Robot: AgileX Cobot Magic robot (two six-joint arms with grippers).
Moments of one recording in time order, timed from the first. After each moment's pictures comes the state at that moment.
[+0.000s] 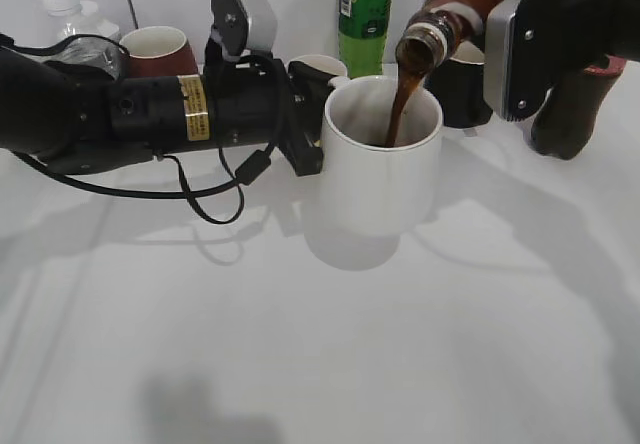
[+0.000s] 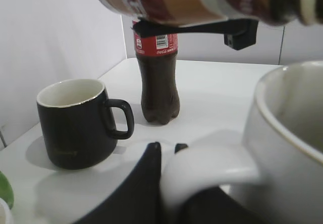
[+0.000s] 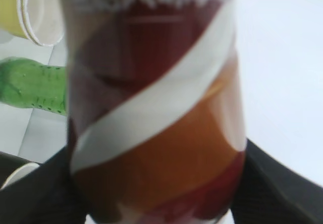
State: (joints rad) left arm -0.49 1.96 -1.07 1.01 -0.97 -0.55; right arm 0.24 1.56 -0.87 -0.88 -0.64 -0.92
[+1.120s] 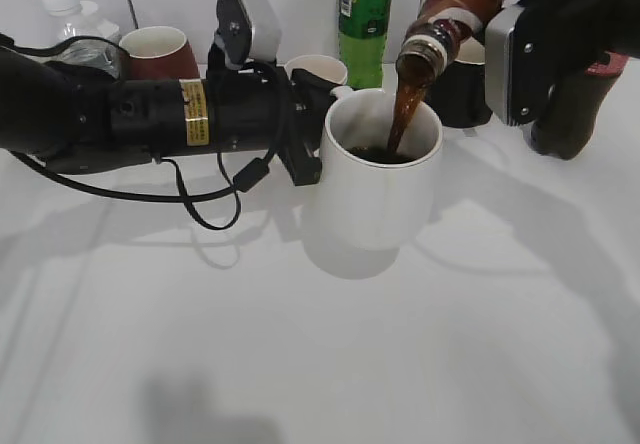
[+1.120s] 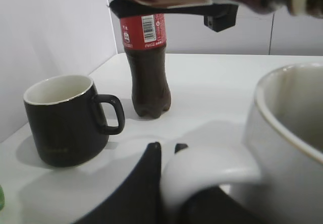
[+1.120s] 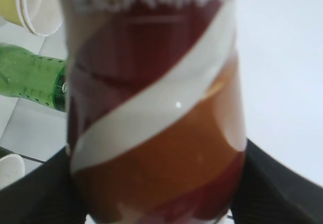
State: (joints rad) left arm -0.49 1.96 -1.07 1.06 -0.96 -0.55; right arm 0.24 1.55 -0.87 -0.88 -0.68 -1.04
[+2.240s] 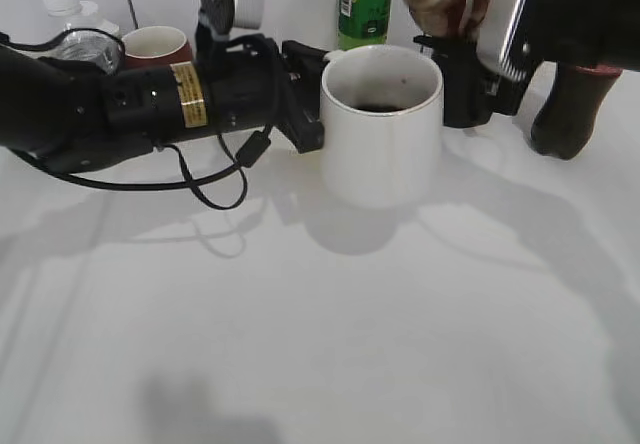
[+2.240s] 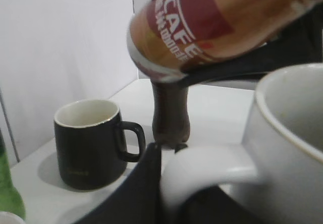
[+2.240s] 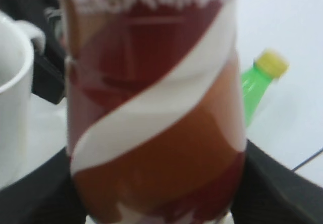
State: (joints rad) left arm -0.49 1.95 -1.07 0.93 -1.01 -0.54; right arm 0.24 1.56 -0.87 -1.06 -0.71 -0.27
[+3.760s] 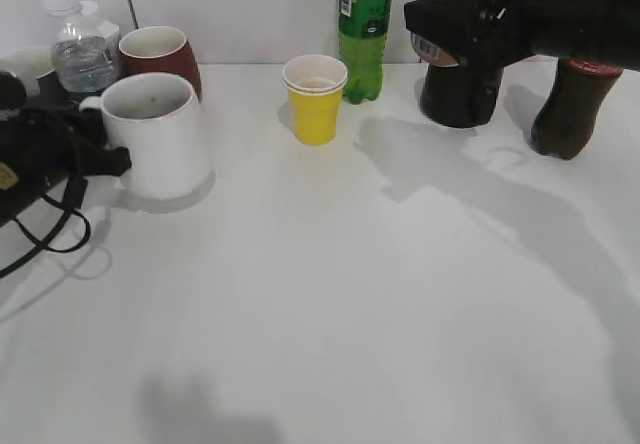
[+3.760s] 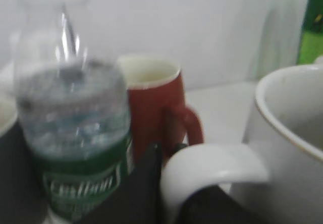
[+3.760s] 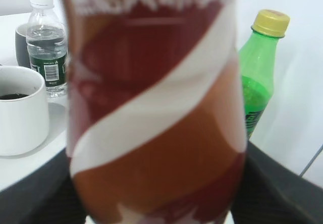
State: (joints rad) left arm -0.16 1.87 -0.57 0.24 -1.14 -0.07; right arm 0.24 1.56 -0.87 -1.06 -0.72 0.69
